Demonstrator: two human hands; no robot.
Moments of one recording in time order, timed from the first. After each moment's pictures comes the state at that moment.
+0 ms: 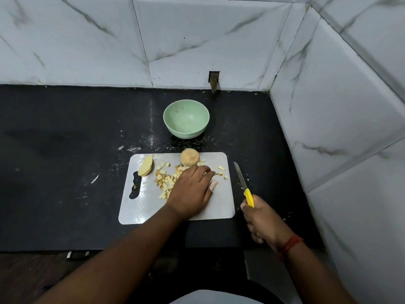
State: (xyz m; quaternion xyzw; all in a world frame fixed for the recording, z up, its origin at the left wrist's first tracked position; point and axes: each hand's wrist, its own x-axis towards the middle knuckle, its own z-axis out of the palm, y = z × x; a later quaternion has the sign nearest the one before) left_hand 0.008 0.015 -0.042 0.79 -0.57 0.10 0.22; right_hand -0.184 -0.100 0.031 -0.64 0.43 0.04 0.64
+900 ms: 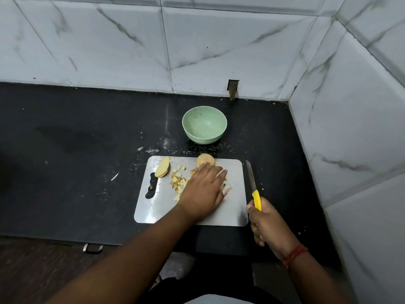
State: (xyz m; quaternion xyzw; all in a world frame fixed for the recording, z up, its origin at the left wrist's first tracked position) left_hand 0.013 0.017 -0.028 0.82 -0.55 0.06 0.15; right_hand -0.167 -0.093 0.027 -0.64 0.41 0.01 0.65
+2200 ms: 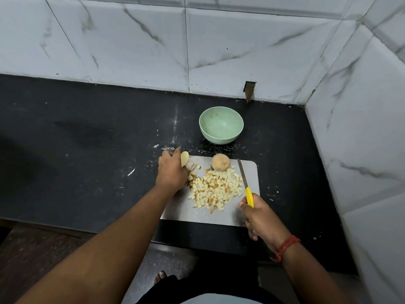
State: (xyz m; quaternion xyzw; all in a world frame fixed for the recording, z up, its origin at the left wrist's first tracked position) left_hand 0.104 0.077 -0.009 0.94 -0.19 -0.12 0.26; right_hand -0.128 -0.064 0.032 -0.67 0.37 0.08 0.64
